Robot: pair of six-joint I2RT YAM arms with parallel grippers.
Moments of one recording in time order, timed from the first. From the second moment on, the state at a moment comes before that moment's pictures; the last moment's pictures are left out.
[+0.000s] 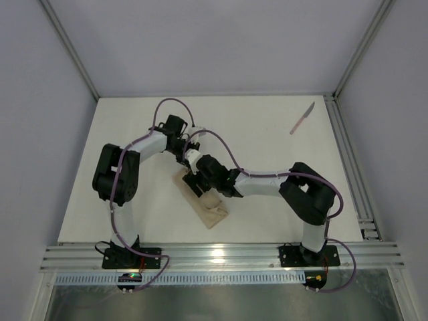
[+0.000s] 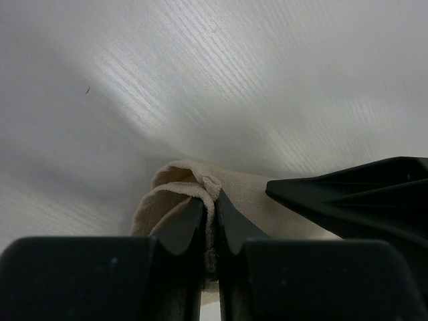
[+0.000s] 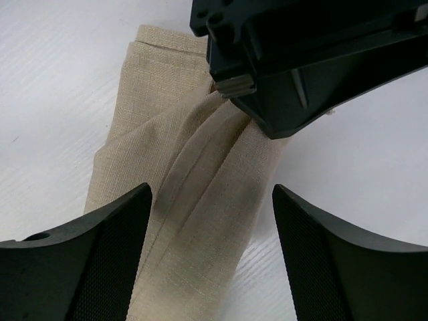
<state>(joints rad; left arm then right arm) -0.35 1.95 1.33 -0.57 0.58 0.16 0.98 1.84 1.07 0.10 0.09 0.01</state>
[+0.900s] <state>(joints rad) -0.34 1.95 1.32 -0.57 0.59 0.16 1.05 1.95 1.19 0.06 0.29 0.03</state>
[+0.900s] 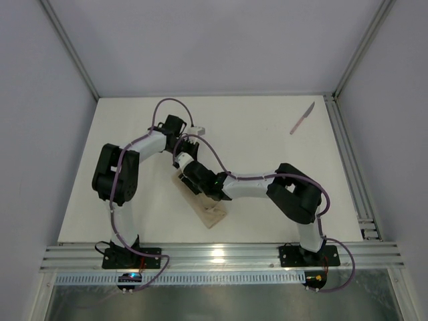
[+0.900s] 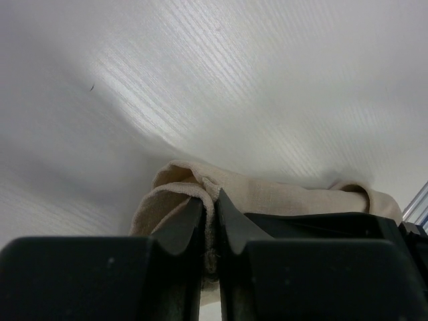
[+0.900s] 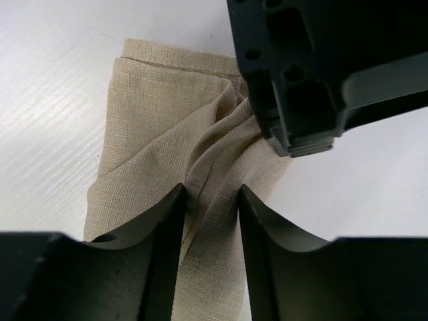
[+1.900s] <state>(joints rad) -0.10 1.79 1.20 -0.71 0.65 0.28 1.03 1.96 1.18 0.07 0.22 -0.01</state>
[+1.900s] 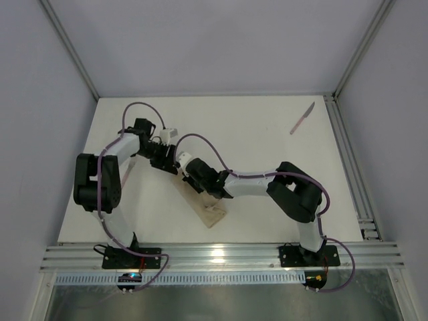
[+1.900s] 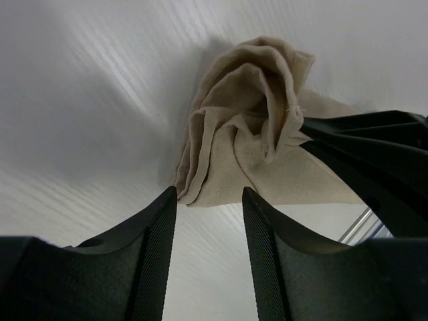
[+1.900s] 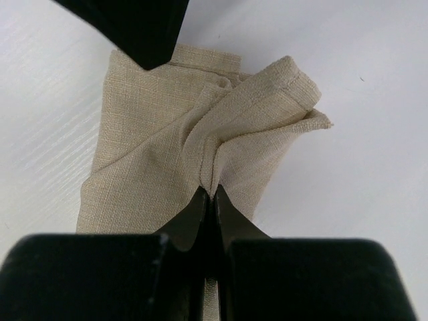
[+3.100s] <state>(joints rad) -0.12 1.96 1.22 -0.74 0.70 0.31 1.05 1.86 1.12 0.10 -0.01 -0.20</state>
